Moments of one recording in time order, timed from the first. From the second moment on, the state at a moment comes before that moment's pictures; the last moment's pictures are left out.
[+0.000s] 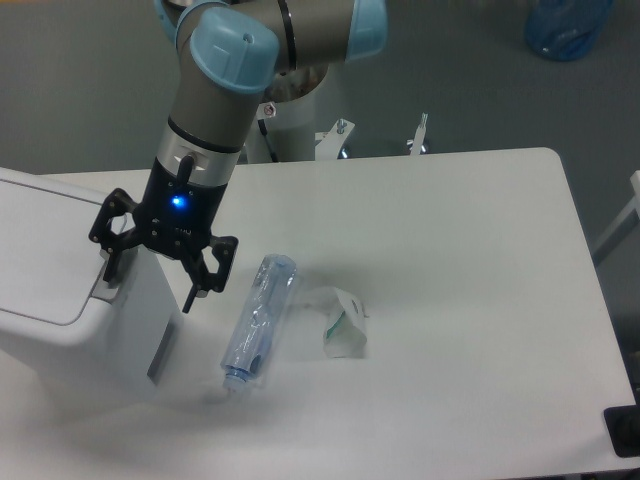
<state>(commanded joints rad) 2.24 -1.75 -1.62 -0.91 1.04 0.35</state>
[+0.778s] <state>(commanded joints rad) 2.40 -1.75 -1.55 -0.90 1.05 0.38</state>
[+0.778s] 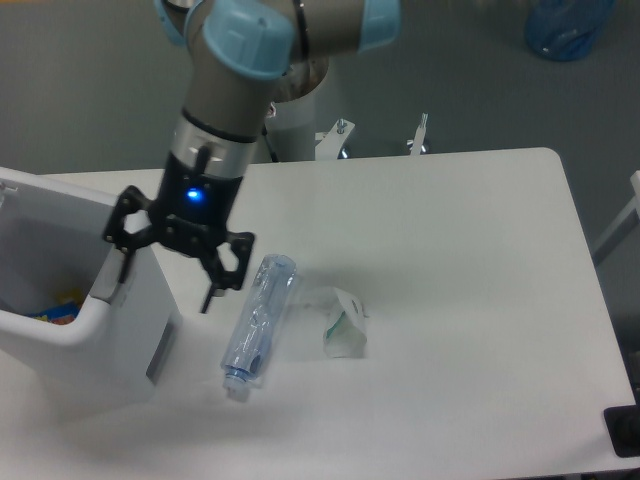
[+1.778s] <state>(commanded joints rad) 2.73 -1.87 -1.60 -0.91 1.31 1.14</state>
